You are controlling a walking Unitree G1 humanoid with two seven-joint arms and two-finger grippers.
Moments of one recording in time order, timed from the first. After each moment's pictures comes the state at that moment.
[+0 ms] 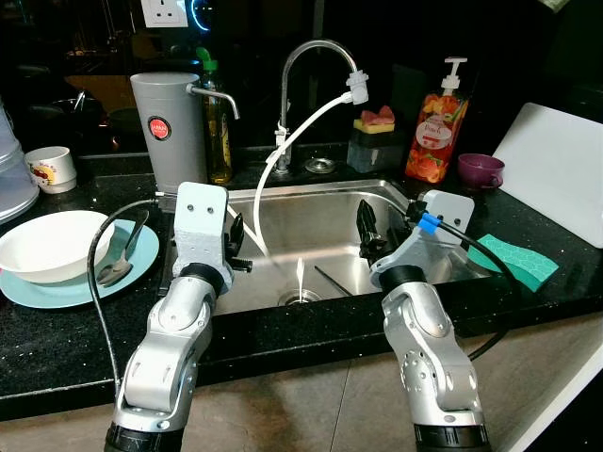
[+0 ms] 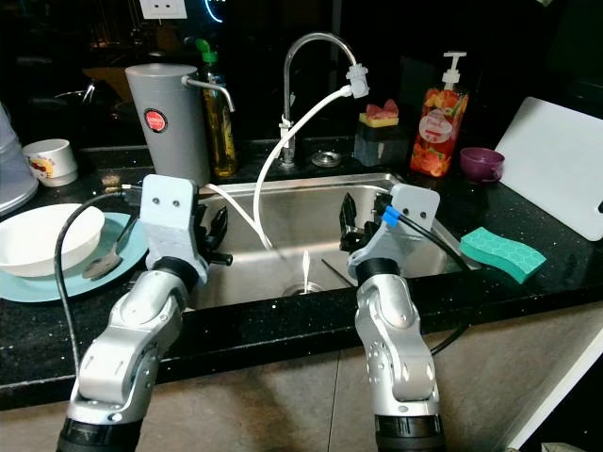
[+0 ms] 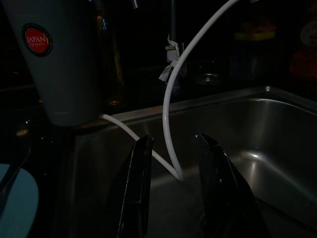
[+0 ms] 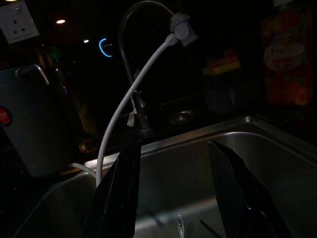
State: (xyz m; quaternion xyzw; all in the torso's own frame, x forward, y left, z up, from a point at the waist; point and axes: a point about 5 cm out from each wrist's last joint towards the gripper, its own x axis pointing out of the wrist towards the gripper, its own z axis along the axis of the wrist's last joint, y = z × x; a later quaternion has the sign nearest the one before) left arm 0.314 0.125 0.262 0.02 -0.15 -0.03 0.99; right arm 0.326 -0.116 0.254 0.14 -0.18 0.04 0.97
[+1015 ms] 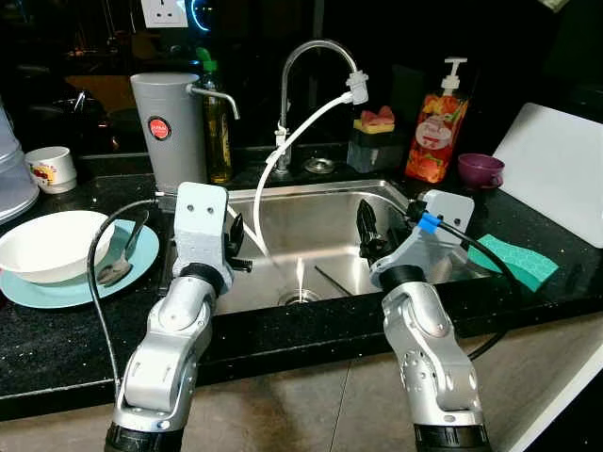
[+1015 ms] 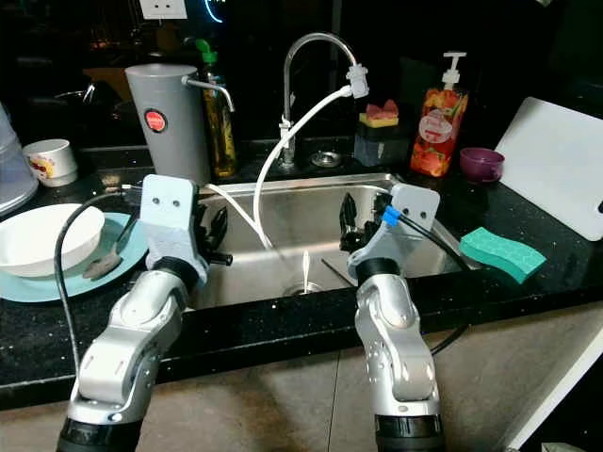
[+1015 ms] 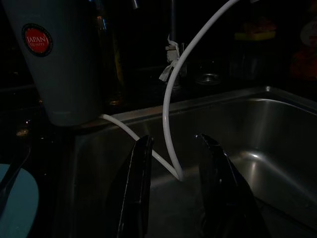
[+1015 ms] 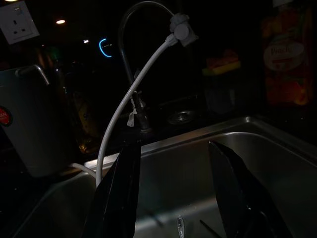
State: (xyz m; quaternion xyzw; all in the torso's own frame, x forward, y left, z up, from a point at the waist) left arm 0.314 0.125 0.262 0.02 -0.15 -0.03 0.99; right arm 0.326 -0.116 0.254 0.14 -0.18 0.04 0.97
